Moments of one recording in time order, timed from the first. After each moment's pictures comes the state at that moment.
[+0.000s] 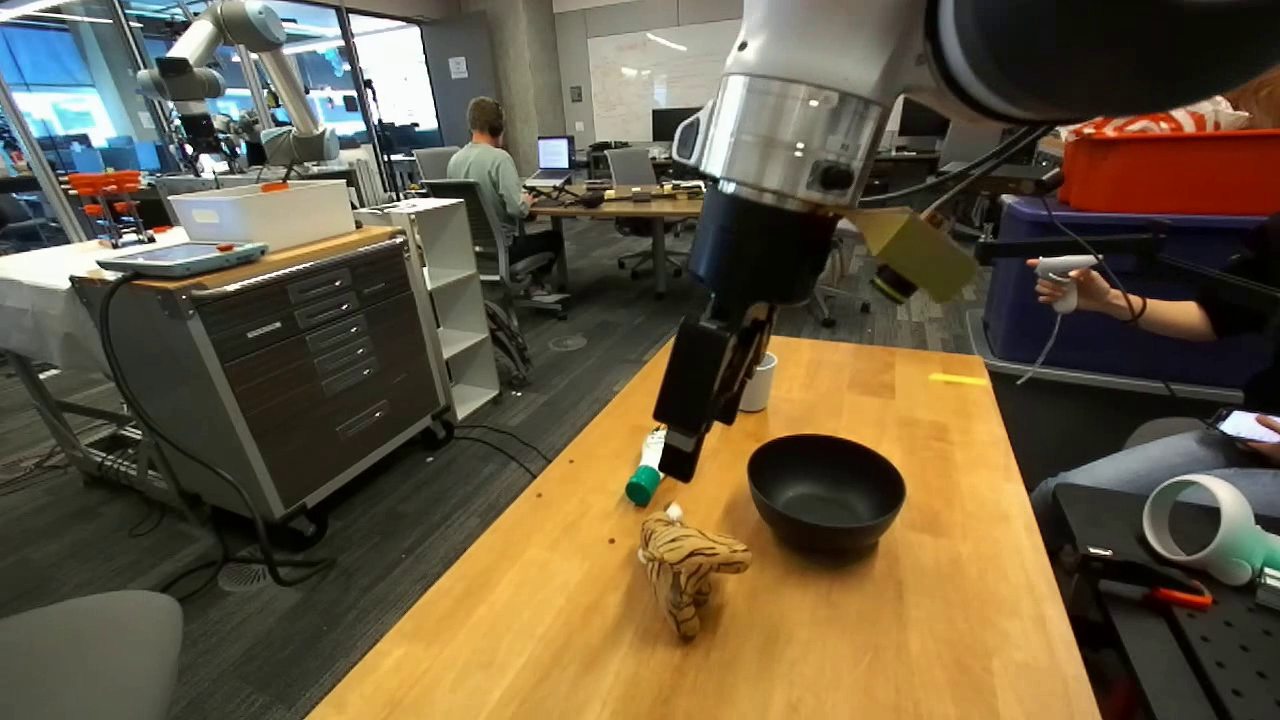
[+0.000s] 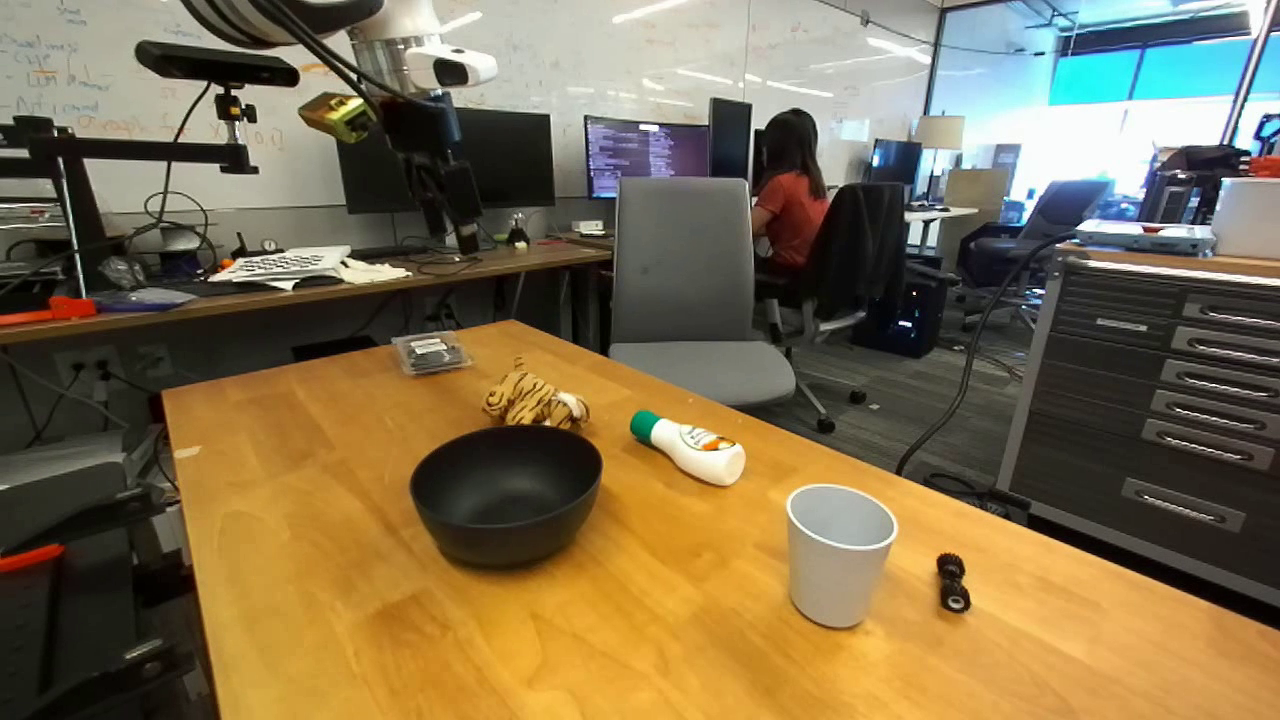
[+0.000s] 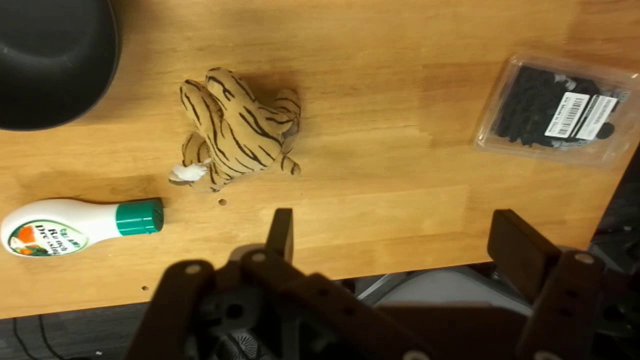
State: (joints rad) arm 0.11 -0.01 0.14 -2.35 0.10 2.60 0.19
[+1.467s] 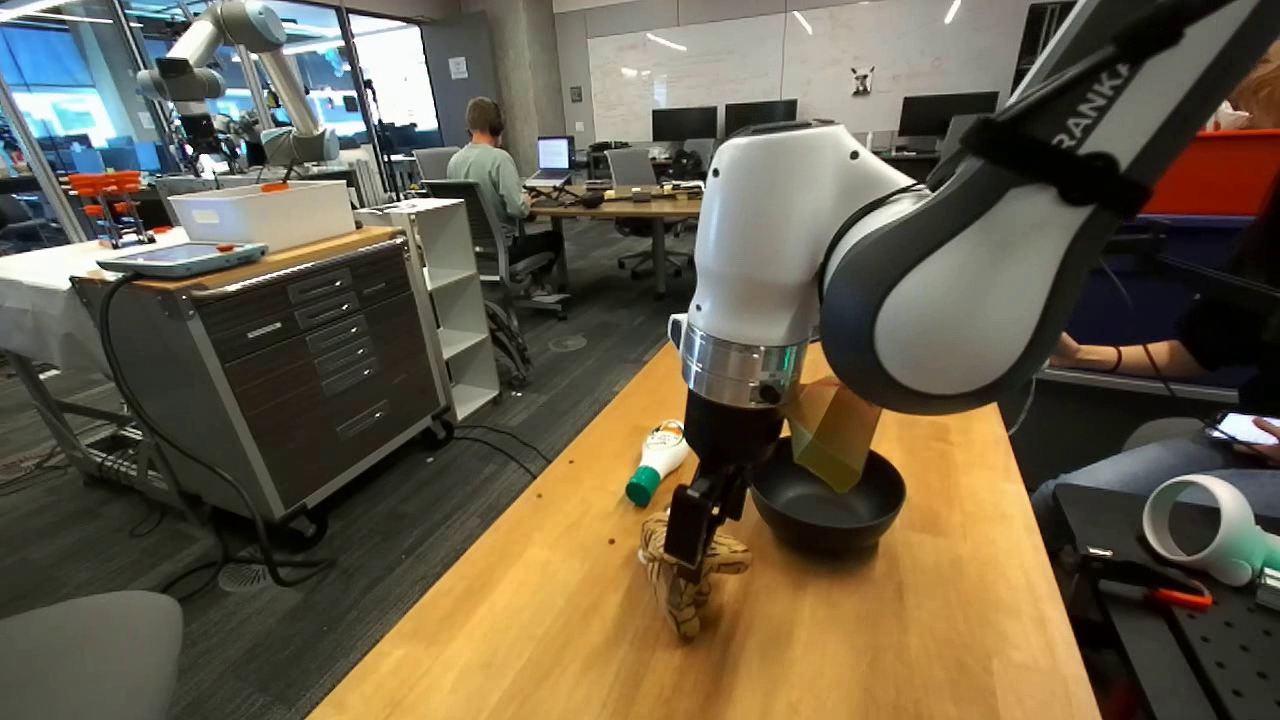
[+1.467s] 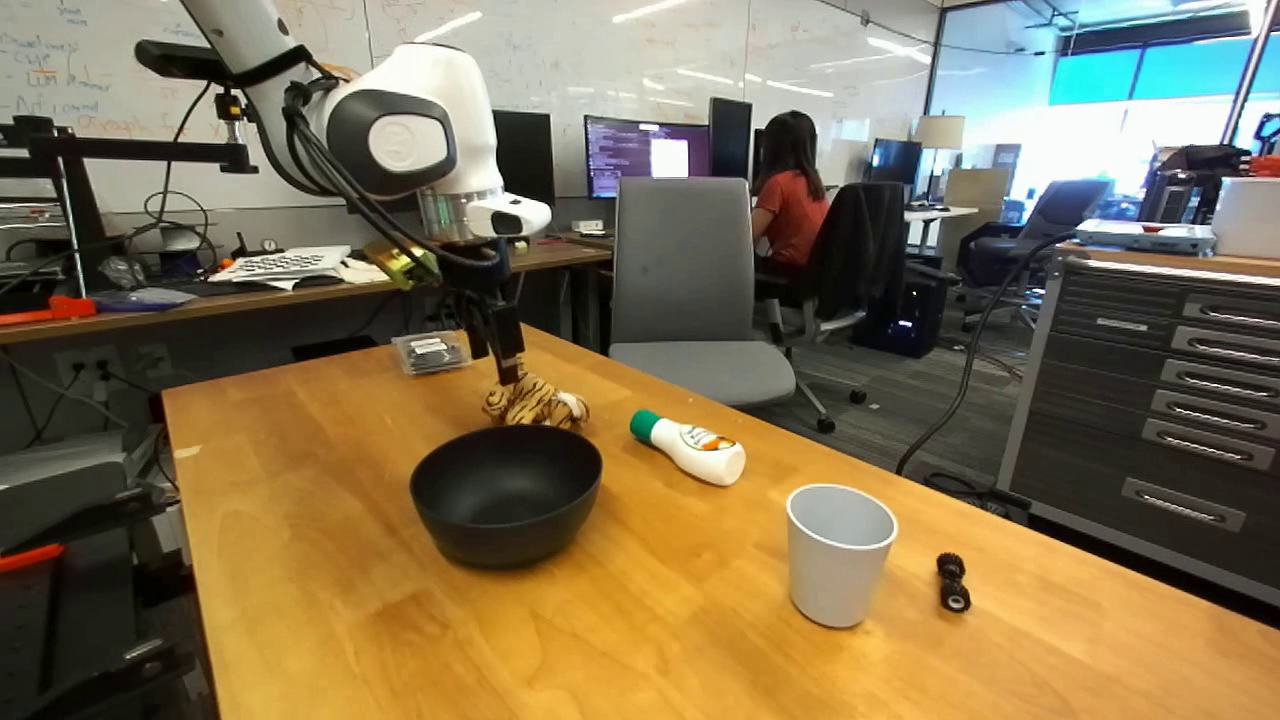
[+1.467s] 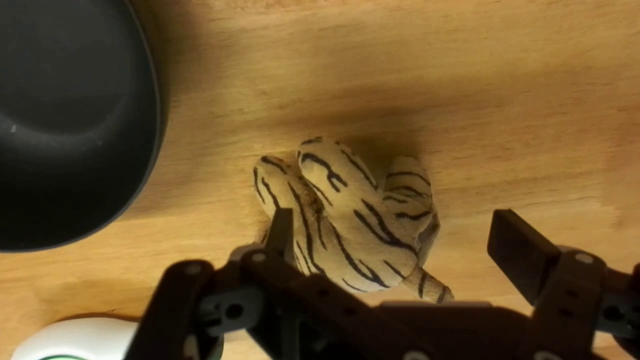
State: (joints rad) arm 0.11 0.33 0.05 -2.30 -0.04 2.76 0.27
